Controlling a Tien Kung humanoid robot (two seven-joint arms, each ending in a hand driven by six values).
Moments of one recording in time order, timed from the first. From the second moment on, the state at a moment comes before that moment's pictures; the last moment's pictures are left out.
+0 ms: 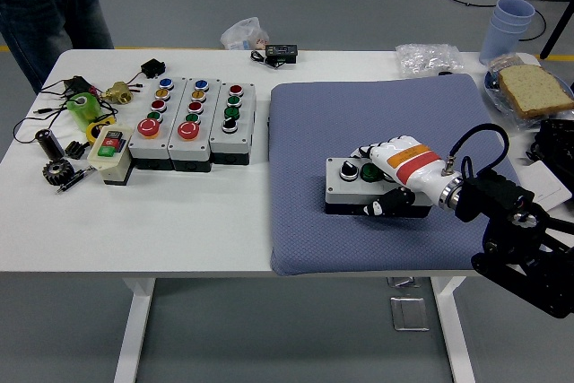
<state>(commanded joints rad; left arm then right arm) 0.01 0.00 -1.44 -0.18 1.33 0.24 0.28 0.81 -0.39 0.32 1.11 -1.83 -0.31 -0.01</state>
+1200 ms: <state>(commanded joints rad) 0.00 0.00 -1.44 -0.18 1.31 0.24 0.27 0.81 -0.45 0.30 1.30 -1.81 -0.30 0.00</state>
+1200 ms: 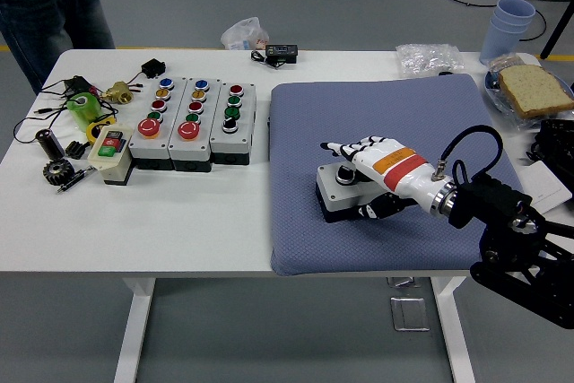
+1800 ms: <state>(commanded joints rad) -0.01 0.00 -1.44 -0.18 1.30 0.24 0.27 0.79 -0.49 0.41 1.47 -1.72 -0.34 0.02</state>
